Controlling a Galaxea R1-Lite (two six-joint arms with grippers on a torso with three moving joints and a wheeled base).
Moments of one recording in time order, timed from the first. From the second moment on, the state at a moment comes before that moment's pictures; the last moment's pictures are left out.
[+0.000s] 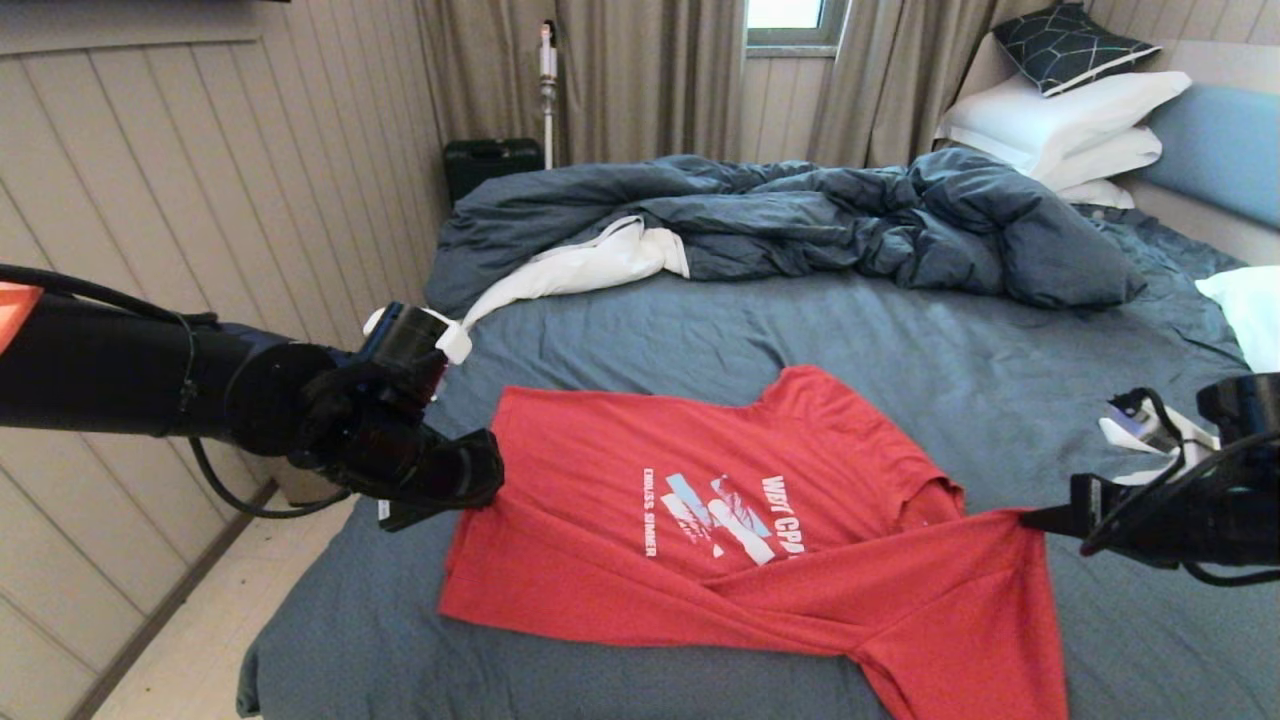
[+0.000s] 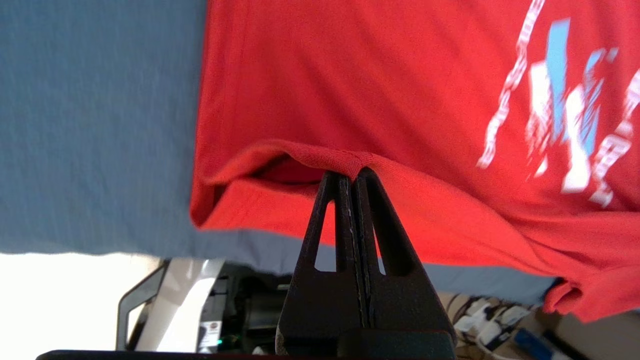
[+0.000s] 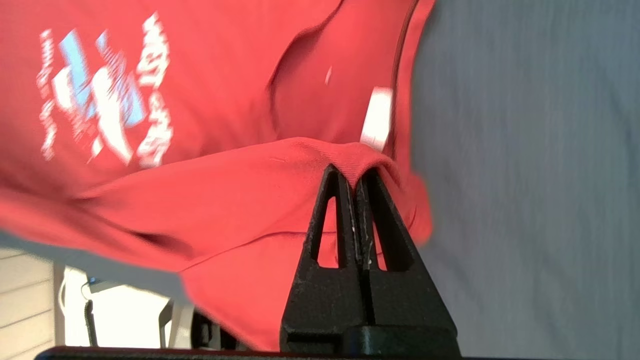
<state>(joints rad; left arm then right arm) -0.45 1.90 -1.23 0.31 -0.04 -0.68 -0.33 1.72 -0.81 -0.07 0.48 0.04</state>
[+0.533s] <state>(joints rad) -0.40 2.06 -1.42 0.38 -0.06 -0.65 -0.27 1.91 -0.96 -0.08 0.43 0.06</state>
